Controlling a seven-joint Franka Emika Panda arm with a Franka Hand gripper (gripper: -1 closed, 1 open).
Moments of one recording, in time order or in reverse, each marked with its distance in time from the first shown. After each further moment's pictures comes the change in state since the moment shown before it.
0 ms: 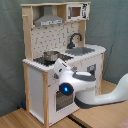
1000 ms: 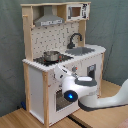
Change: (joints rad) arm 0.102 -0.028 0.001 -0.235 -0.028 0.221 0.003
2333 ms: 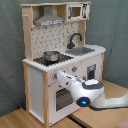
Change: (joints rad) arm 0.171 -0.009 -0.003 -0.357 -0.073 0.388 0.000
